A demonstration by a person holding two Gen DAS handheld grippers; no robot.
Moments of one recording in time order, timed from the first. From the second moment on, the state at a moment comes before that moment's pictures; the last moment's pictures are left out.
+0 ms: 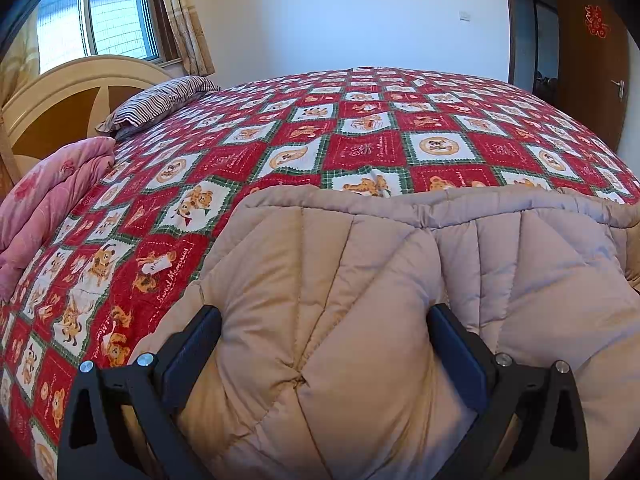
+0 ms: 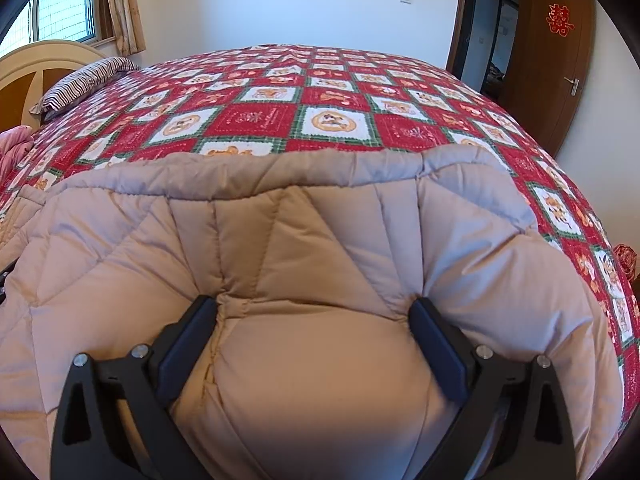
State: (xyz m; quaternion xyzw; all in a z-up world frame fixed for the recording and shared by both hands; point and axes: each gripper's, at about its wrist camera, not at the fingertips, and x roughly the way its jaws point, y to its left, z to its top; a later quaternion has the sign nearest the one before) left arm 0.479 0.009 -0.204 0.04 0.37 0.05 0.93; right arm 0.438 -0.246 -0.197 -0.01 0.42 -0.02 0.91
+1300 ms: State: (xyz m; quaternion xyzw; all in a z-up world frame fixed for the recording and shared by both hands) left arm 0.455 0.047 -0.197 0.02 0.38 0.11 0.92; right arm 0.440 -0.159 -0.198 -0.04 0.42 -0.03 0.91
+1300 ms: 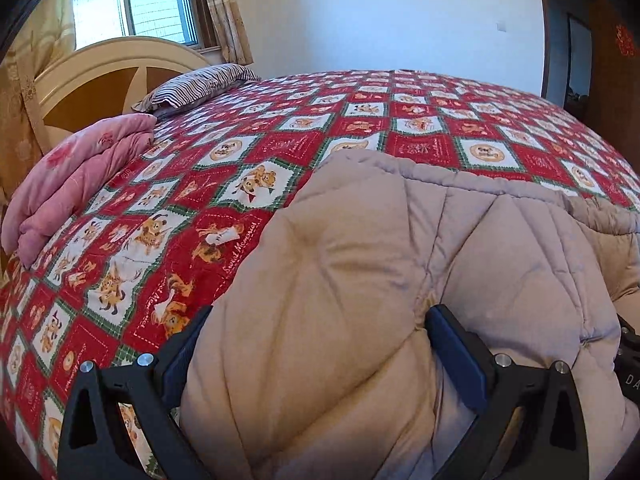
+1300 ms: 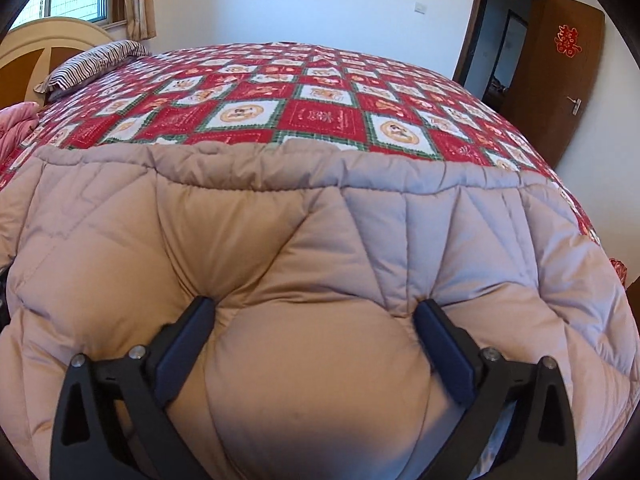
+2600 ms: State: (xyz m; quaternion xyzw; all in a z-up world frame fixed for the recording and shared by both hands) left arm 0.280 0.092 -0.202 -0.14 0.37 0.04 0.92; right arm 0.285 -0.157 -0.201 -0.09 0.38 -0.04 0.92
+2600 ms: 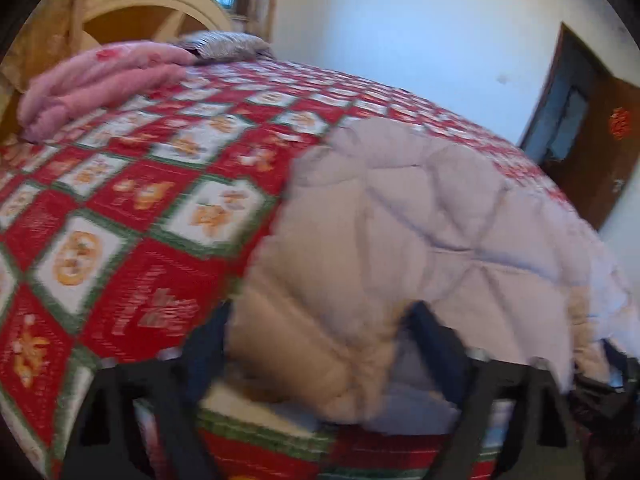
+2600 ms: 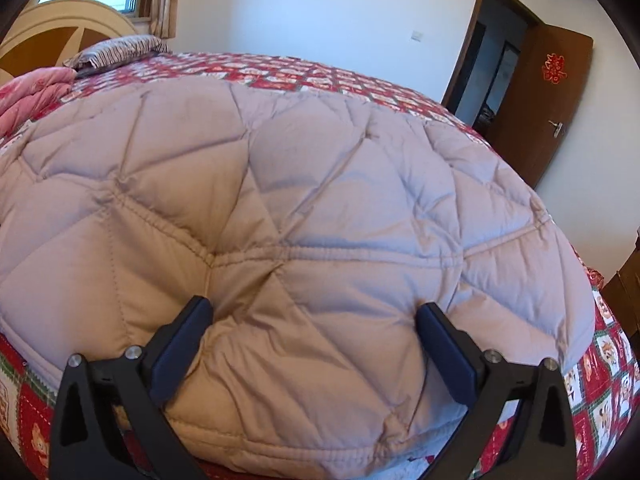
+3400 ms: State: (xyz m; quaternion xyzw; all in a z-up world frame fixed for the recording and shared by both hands) left arm 0.218 0.168 -0.140 -0.22 0.30 -0.01 0.93; right arm 0.250 -0.093 -0.199 -0.12 0.36 -0.03 0.92
